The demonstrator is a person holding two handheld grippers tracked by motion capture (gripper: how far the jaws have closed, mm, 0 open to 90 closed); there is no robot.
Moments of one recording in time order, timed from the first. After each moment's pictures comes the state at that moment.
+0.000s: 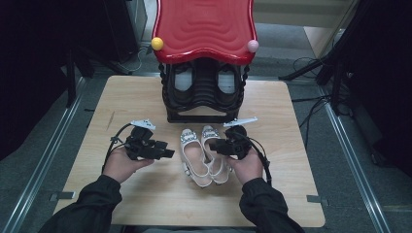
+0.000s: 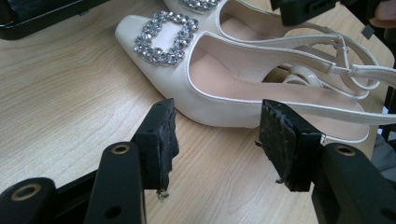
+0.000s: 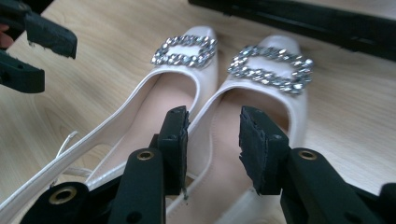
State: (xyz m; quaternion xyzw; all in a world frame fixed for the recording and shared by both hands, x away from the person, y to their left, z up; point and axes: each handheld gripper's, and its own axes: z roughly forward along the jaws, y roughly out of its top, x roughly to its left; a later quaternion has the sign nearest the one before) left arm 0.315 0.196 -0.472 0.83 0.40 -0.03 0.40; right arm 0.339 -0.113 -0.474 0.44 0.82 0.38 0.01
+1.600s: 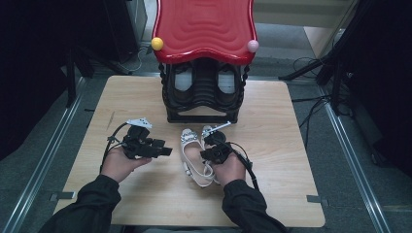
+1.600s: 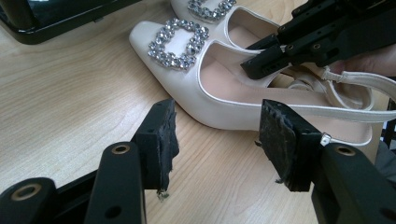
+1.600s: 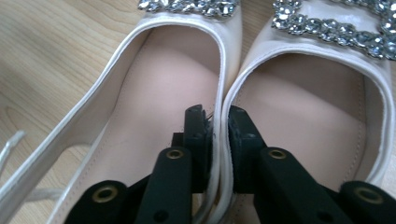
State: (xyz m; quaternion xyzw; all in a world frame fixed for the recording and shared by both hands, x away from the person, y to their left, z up) left arm 0.315 0.204 -0.470 0.82 0.40 -0.02 0.41; right arm 0.336 -0.063 -0.500 0.46 0.85 0.27 0.03
